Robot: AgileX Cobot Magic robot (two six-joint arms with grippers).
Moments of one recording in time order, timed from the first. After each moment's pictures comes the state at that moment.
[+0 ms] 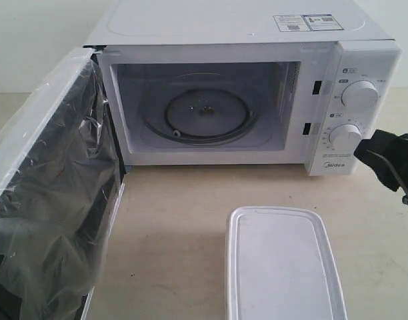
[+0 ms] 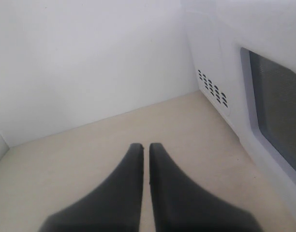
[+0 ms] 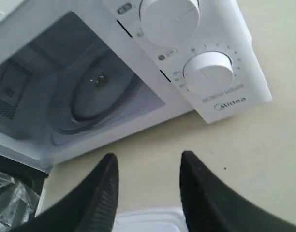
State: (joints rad) left arm -0.02 0.00 0.00 -0.13 0.17 0.40; right arm 0.30 0.98 -0.29 -0.13 -0.20 0.77
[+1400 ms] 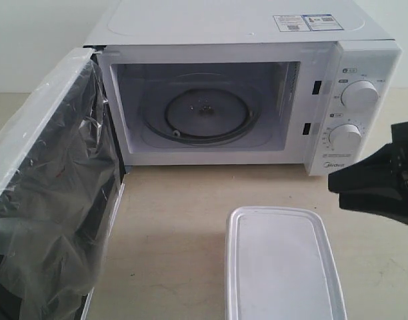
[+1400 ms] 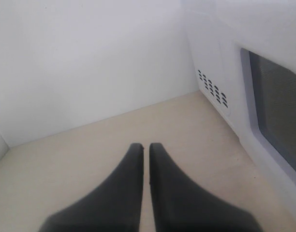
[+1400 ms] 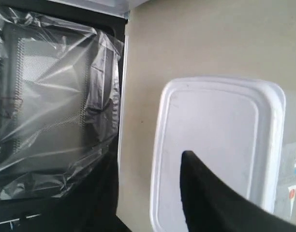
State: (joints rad) left arm -0.02 0.00 0.00 -0.13 0.17 0.40; right arm -0.26 1.43 -0.57 1.26 1.16 -0.98
